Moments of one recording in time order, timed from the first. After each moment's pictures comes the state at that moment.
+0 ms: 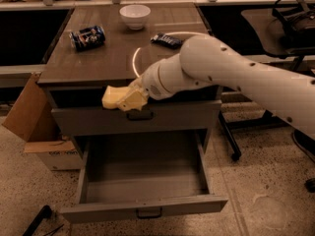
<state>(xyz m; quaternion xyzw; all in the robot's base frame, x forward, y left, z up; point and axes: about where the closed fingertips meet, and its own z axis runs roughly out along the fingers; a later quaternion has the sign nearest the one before) 0.600 0.063 0.826 -0.50 0.74 0.20 0.40</state>
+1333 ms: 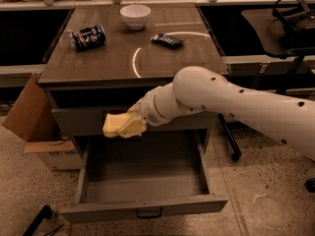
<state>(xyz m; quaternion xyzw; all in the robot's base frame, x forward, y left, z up) 0.558 0.070 0.761 -0.53 0.74 0.19 0.36</state>
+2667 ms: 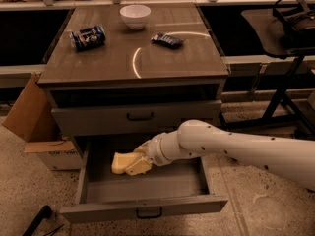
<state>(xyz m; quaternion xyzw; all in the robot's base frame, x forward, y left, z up) 0.523 0.064 0.600 -0.50 0.76 0.27 0.32</state>
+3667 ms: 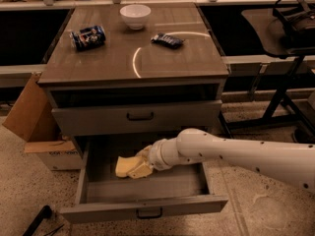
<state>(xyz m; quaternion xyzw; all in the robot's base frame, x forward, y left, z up) 0.535 0.061 0.554 -0.51 0.76 0.25 0.32</state>
